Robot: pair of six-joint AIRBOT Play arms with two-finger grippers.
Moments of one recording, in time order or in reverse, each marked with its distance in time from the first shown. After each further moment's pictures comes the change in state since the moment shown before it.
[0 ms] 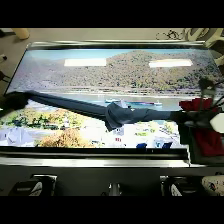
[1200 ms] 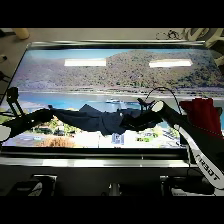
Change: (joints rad) left arm -0.058 -0.069 -0.257 -0.154 0.153 0.132; right arm 0.296 -0.708 0.088 0.747 -0.097 -0.174
